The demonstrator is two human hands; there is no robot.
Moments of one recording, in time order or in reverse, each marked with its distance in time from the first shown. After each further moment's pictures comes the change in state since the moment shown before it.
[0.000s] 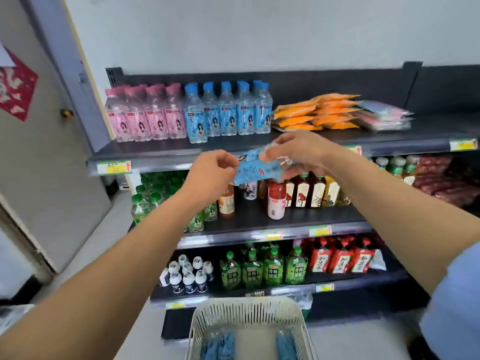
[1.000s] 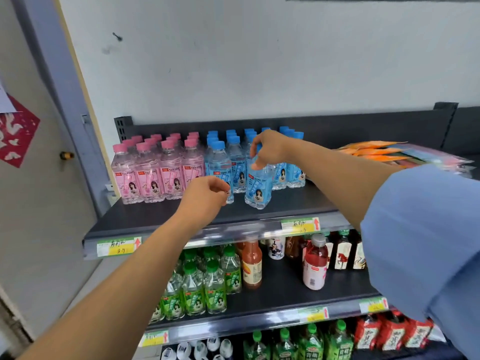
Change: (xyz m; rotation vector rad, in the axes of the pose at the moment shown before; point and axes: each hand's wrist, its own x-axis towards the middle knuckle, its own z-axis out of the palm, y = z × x) left_hand 0.169 -0.048 -0.087 0.037 0.050 -0.008; right_hand 0.220 -0.119 0.031 -0.654 0.096 -0.211
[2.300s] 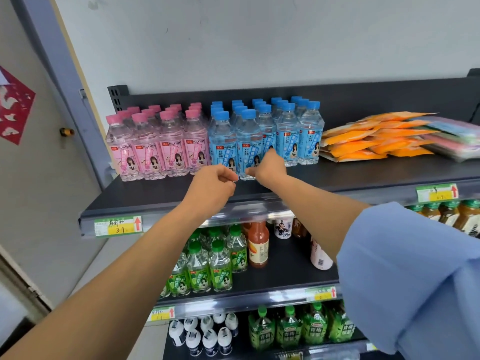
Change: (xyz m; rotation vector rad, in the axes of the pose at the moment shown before) left_hand 0.017 -0.036 0.019 0.017 -0.046 -0.013; right_hand 0.036 0.031 0.124 0.320 0.266 0.353
